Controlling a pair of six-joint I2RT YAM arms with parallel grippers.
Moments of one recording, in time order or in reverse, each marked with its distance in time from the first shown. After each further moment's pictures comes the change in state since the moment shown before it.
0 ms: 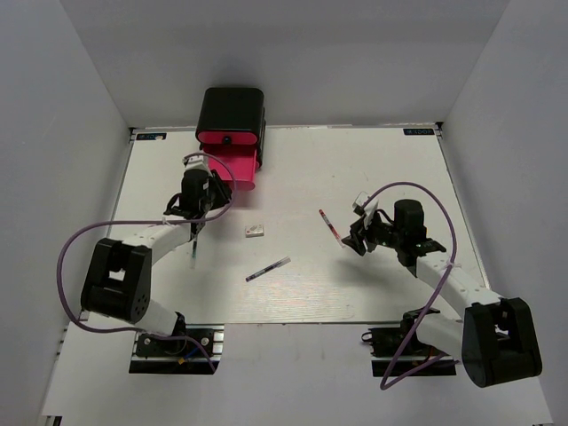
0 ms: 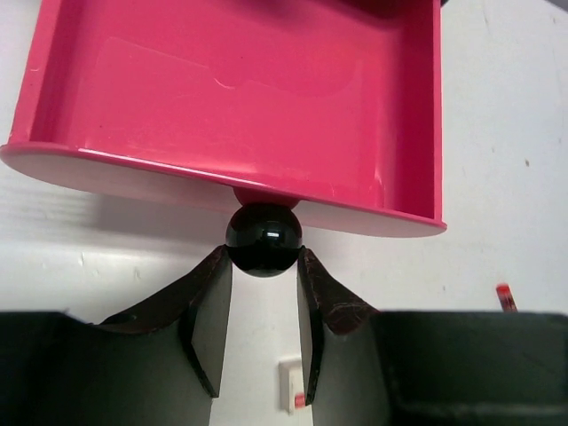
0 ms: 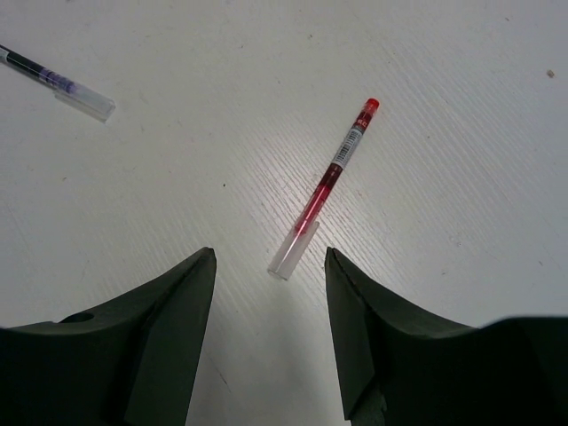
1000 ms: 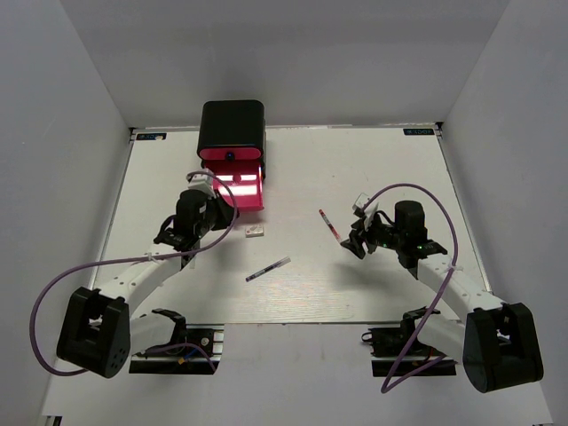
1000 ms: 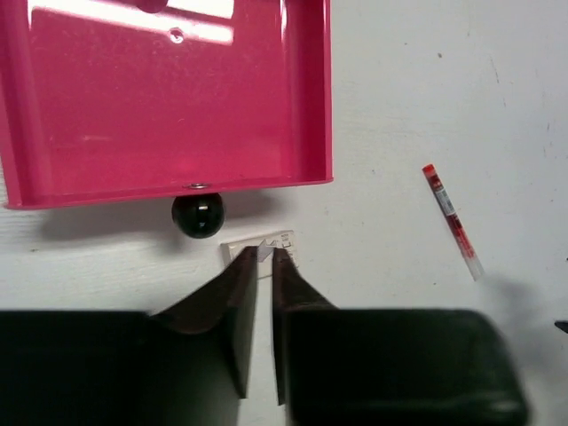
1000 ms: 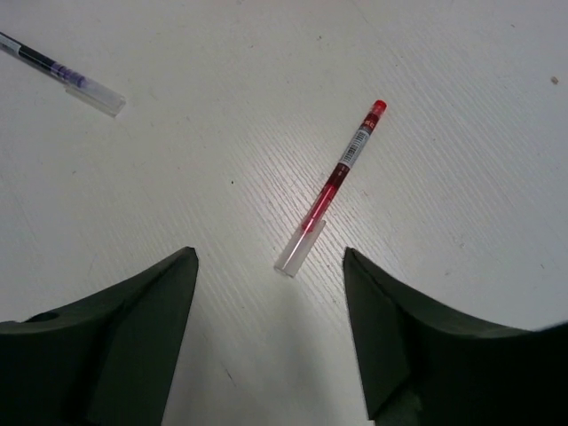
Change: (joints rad) left arm -0.087 -0.333 -0.188 -0.127 0.116 -0.012; right arm 0.004 -0.032 -0.005 -0.019 -0.008 -0.010
